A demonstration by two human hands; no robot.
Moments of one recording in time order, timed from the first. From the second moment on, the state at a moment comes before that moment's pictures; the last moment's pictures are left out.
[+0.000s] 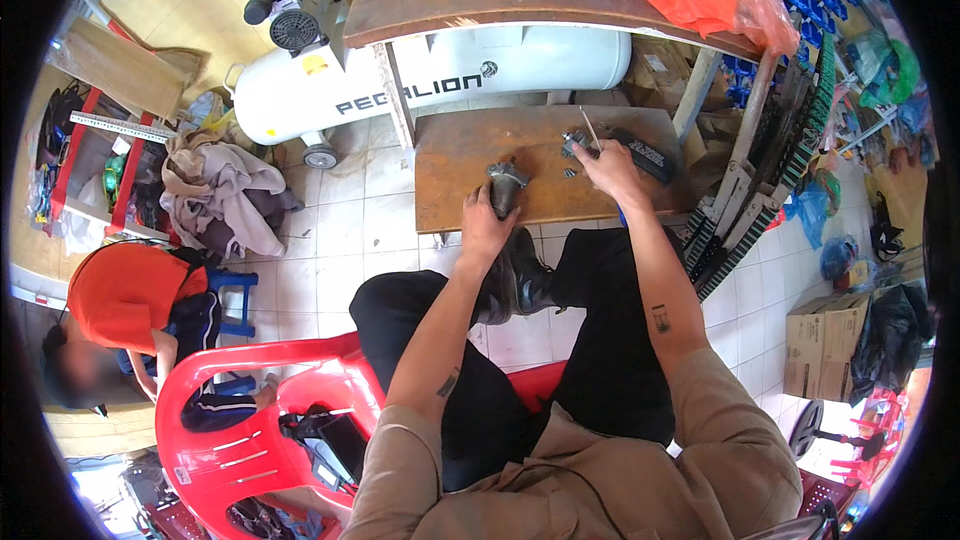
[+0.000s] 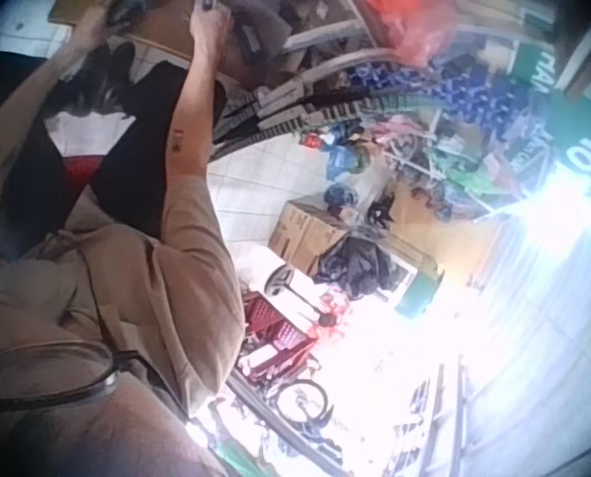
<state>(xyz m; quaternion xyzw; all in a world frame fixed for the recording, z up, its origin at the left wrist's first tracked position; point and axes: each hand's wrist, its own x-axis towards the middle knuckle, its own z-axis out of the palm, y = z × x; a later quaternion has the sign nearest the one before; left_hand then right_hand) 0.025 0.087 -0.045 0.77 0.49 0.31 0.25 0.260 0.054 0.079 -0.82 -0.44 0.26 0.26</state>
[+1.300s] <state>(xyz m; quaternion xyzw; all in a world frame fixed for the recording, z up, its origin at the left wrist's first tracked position) -0.052 0.110 0.058 0.14 0.23 0.59 0.76 0.171 0.041 0.023 -0.54 -0.70 0.34 0.33</state>
